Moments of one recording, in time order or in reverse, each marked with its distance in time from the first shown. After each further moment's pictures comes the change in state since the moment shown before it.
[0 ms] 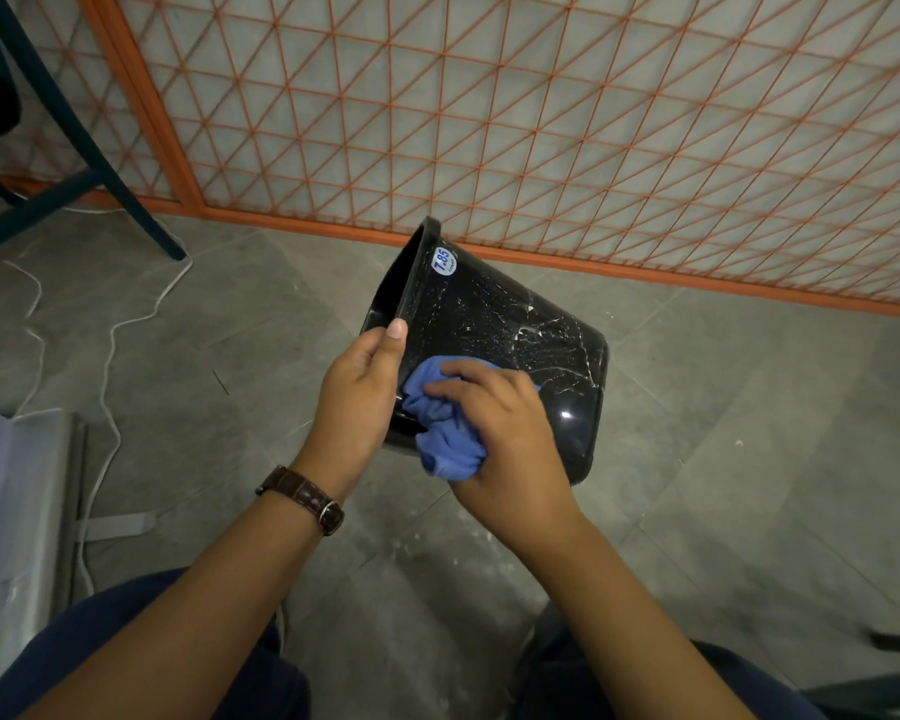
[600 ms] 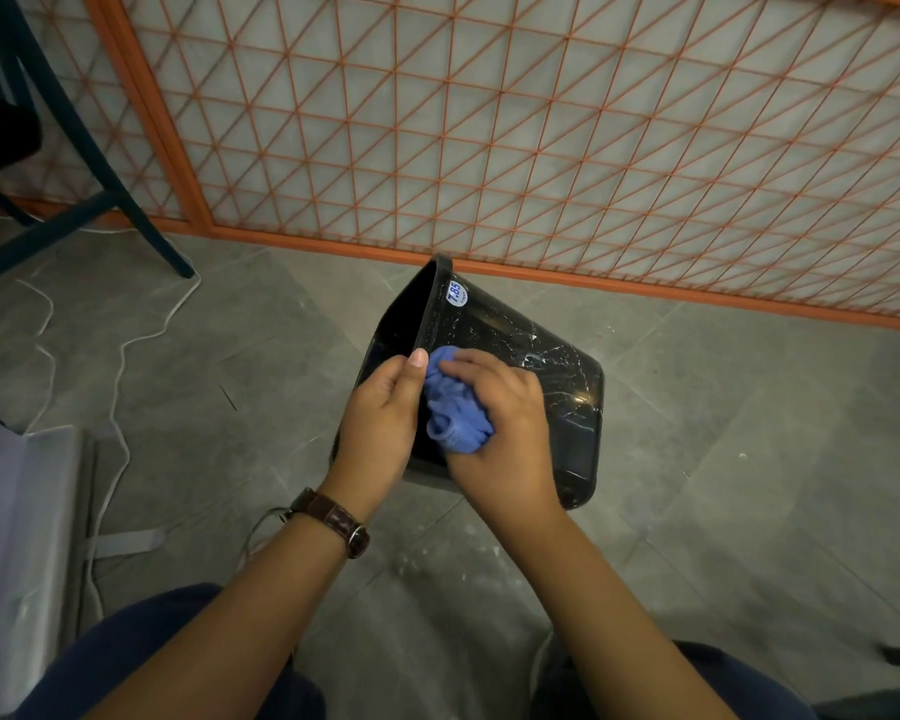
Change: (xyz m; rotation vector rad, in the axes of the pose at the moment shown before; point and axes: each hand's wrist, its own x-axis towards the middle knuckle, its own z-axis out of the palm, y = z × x) left_hand -0.007 -0.001 -0.002 -0.079 -0.072 -0.052; right_hand 0.019 -0.013 0.018 0.124 0.149 0.209
